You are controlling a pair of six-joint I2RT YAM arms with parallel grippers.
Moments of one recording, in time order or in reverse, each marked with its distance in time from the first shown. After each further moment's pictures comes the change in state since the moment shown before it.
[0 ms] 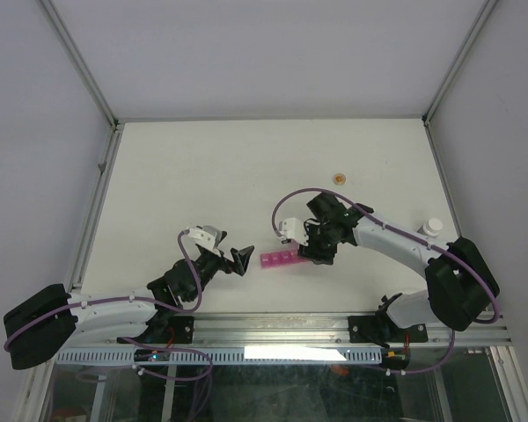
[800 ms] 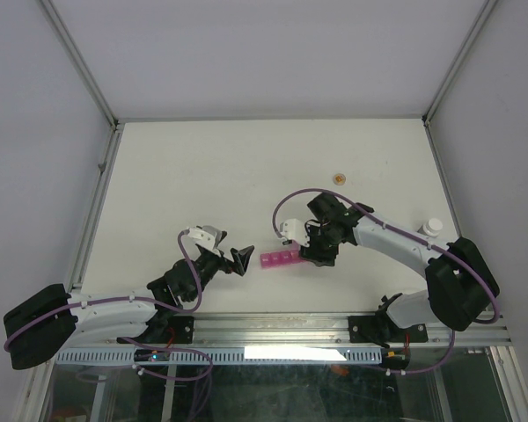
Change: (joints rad) left arm 0.000 0.000 0.000 0.000 0.000 0.000; right arm -0.002 0.000 0.003 -0.032 -0.005 -0.004
